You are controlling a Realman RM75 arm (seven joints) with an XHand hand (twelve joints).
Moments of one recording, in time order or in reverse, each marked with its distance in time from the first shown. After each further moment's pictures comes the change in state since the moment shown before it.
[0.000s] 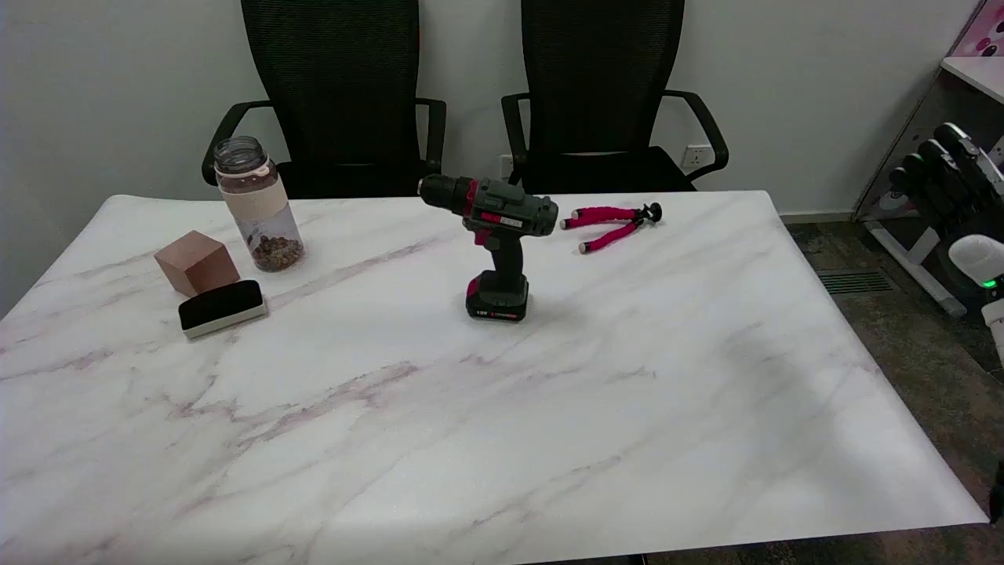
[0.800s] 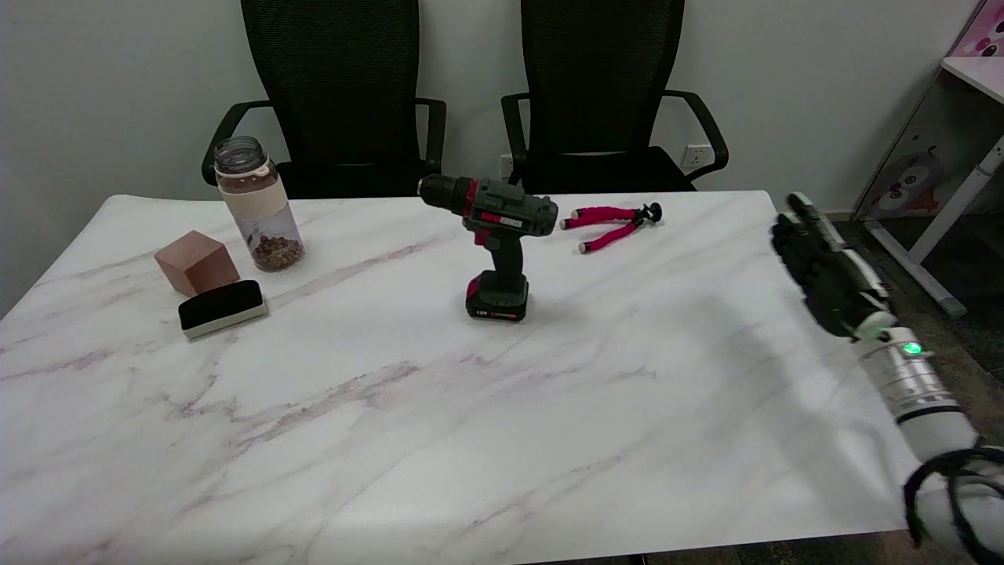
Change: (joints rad) arm 0.172 -0.219 -0.036 0.188 -0.355 -0.195 0.089
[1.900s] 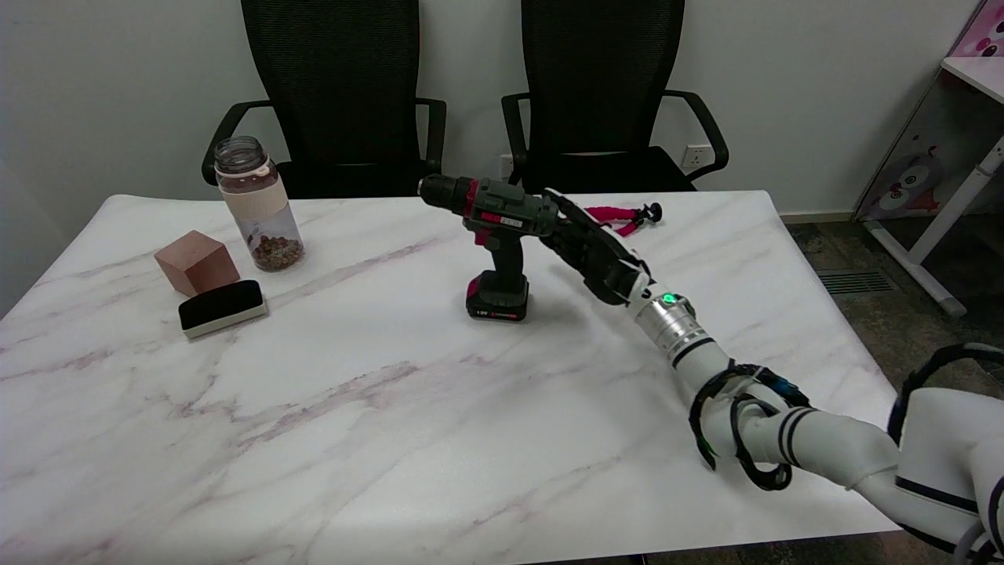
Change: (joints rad) arm 0.483 -0.415 -0.122 0.158 -0.415 -0.328 0.043
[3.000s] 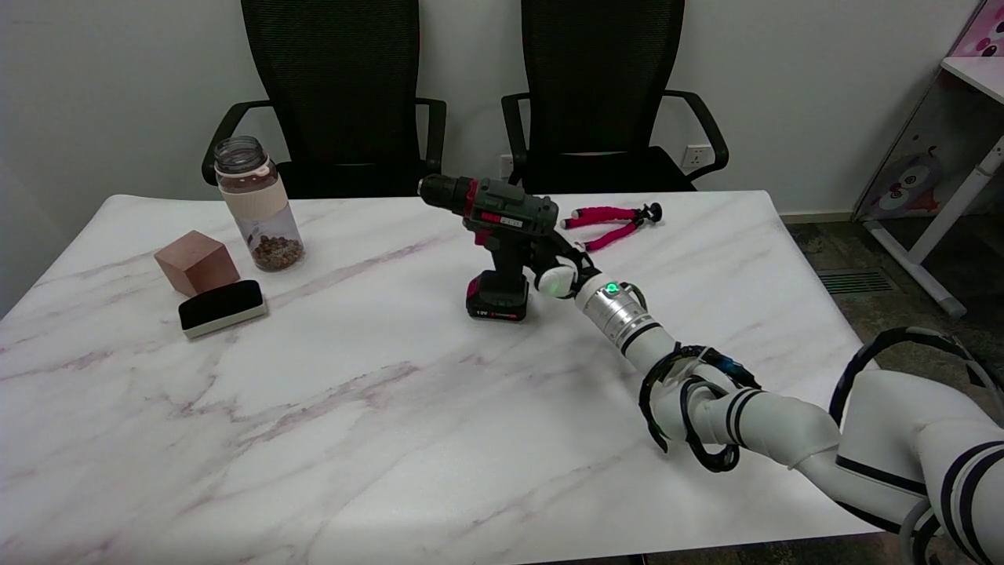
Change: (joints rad) arm 0.105 -0.135 -0.010 0.066 -0.079 -0.109 -0.070
